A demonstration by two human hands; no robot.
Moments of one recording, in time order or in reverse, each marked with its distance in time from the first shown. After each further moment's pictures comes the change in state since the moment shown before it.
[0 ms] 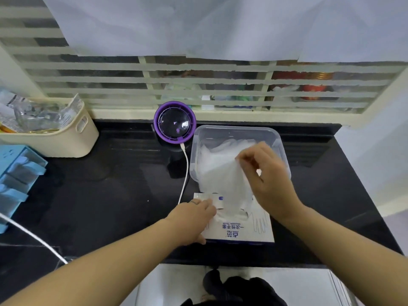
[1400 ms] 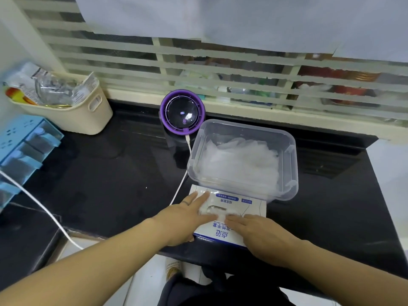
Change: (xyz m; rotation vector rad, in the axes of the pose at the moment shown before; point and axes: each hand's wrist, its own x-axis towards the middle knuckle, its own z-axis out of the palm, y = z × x) left_hand 0.002 0.009 0.001 -0.138 -0.105 -0.064; right_hand -0.047 0.066 0.002 -0.386 -1.268 0.031
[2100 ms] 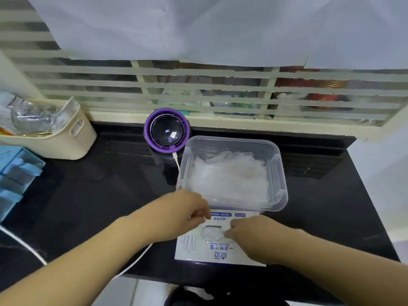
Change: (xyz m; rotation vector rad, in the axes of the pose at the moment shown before) left_hand -0.020 -0.004 -0.080 -0.267 0.278 0.080; right_hand -0.002 -0.012 -0.048 -0.180 -0.109 0.028
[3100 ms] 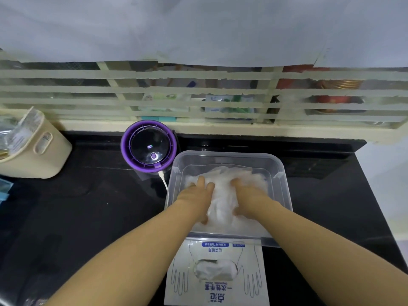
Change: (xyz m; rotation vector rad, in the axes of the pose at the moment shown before) left_hand 0.157 -0.040 0.031 0.261 -0.268 -0.305; right_hand 0.109 0.103 -0.023 0.275 0.063 0.555
